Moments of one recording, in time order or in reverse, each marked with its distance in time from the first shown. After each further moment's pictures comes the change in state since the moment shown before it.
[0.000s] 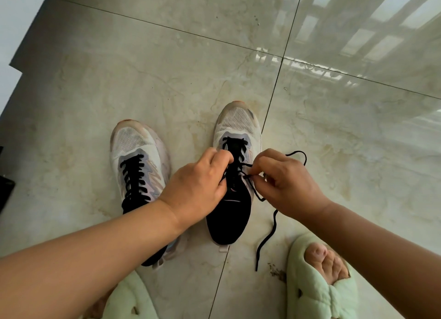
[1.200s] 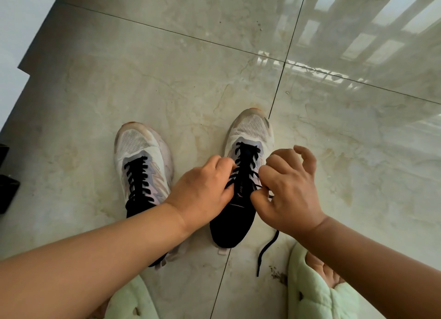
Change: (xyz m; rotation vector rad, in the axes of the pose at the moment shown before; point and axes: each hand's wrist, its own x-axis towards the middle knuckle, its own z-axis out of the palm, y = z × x) left_hand 0.001 0.003 0.003 -0.009 -0.059 -0.071; right_hand -0.009 -0.013 0.010 -0.440 0.318 -0.075
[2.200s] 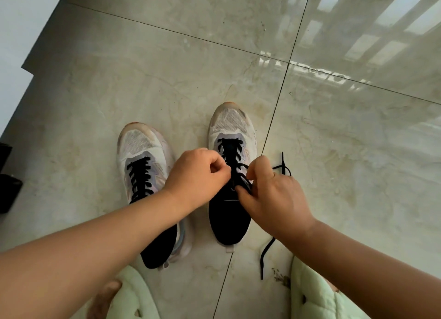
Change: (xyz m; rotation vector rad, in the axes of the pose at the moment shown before) left_hand 0.017 -0.011 -0.008 -0.314 0.107 -0.326; right_hand 0.007 -0.024 0.003 0.256 -0.305 0.198
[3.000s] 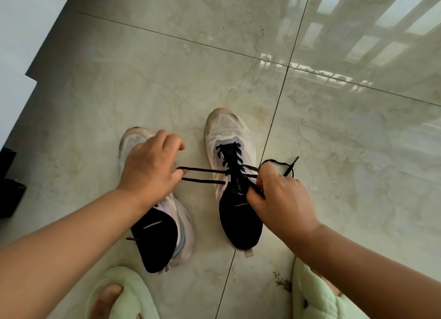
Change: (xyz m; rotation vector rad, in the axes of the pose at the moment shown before) left_hand 0.007 -0.045 -0.045 0.551 0.135 0.303; right_hand 0.002 0.010 0.002 -0.084 -0.097 0.146
